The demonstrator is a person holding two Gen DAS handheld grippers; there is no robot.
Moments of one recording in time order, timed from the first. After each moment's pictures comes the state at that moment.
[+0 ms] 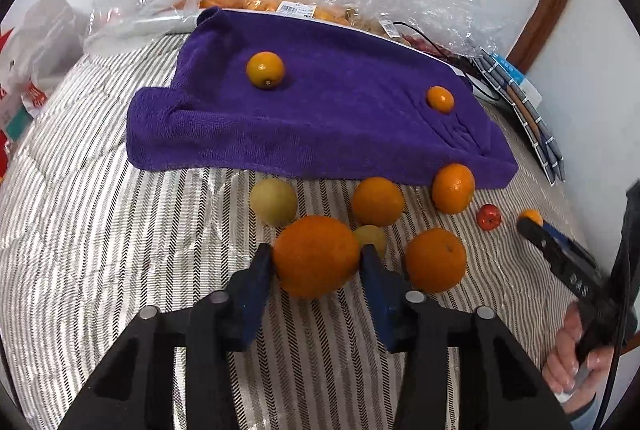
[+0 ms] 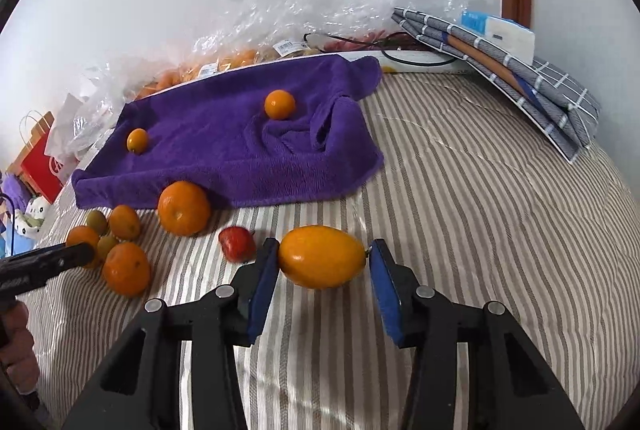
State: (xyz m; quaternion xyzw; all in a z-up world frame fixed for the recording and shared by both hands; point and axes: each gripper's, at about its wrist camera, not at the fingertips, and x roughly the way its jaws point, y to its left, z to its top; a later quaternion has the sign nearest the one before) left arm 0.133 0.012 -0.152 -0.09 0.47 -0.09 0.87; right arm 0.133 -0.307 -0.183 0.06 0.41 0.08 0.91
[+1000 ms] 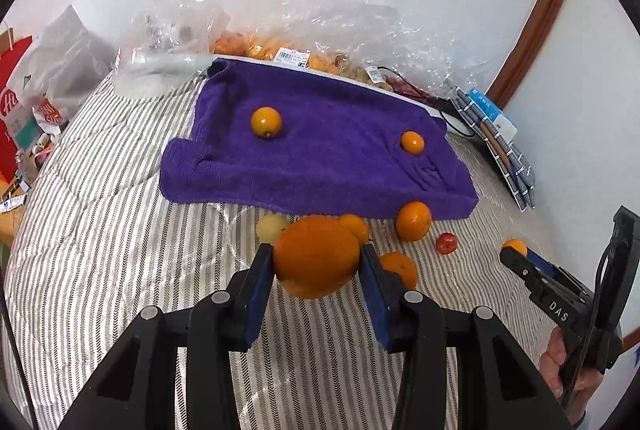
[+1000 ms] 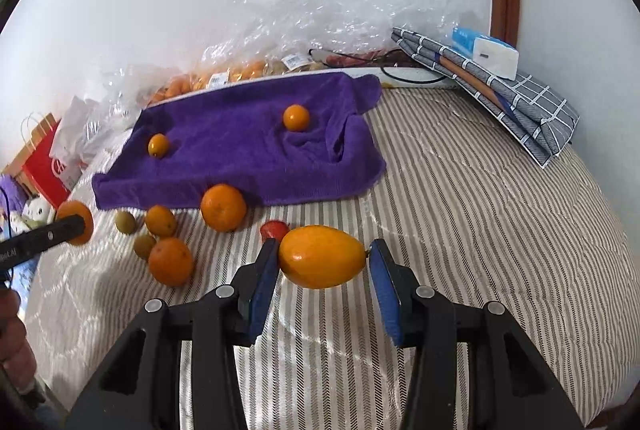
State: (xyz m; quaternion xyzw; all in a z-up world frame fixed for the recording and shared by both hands) left arm 0.108 0.028 -0.098 -0.11 0.43 -0.10 0.89; right arm 0.103 -0.294 -0.142 0.06 0.41 0.07 0.91
